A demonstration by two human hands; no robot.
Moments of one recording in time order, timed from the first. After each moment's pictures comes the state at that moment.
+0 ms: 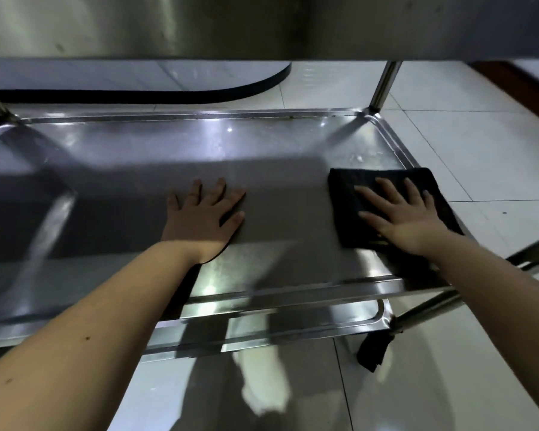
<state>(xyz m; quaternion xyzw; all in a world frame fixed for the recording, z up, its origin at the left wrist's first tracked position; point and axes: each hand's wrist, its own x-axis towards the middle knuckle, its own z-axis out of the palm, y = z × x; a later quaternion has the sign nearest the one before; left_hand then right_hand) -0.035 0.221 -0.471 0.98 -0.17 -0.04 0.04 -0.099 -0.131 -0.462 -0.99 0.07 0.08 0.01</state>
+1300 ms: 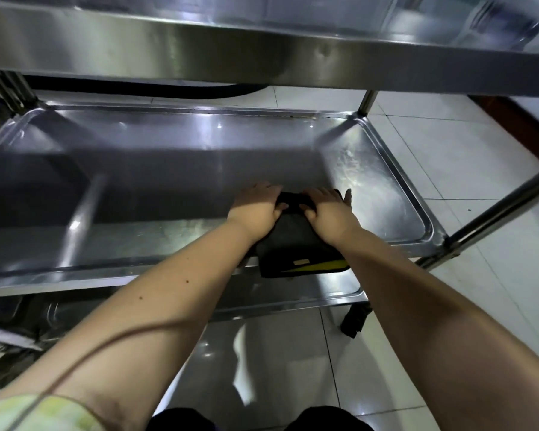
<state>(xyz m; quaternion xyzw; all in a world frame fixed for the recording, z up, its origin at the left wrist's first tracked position) -0.067 0.173 -0.455 0.94 -0.28 0.02 0.18 -0.112 0.004 -0.459 -0.99 0.03 -0.03 0.11</state>
